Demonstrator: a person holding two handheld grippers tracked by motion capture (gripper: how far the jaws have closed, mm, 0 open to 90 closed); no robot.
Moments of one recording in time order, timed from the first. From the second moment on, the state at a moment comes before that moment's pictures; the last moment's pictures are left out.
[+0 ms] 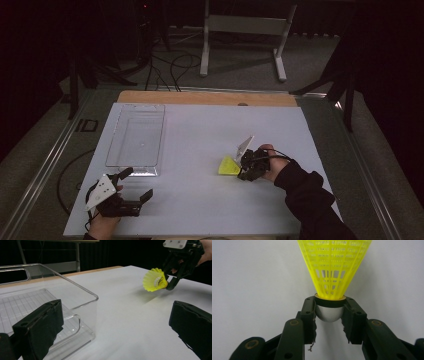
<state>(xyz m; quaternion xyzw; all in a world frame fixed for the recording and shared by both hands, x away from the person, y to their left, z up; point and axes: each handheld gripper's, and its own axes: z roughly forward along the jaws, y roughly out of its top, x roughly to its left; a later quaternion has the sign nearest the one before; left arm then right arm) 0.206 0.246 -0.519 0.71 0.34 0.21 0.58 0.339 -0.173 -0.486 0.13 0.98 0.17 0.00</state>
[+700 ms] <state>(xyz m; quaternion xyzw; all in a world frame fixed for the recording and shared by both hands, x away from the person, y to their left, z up) 0.208 0.233 -0.517 0.74 0.34 0.15 0.56 0.319 -0.171 -0.463 0.09 0.97 0.25 -0.01</state>
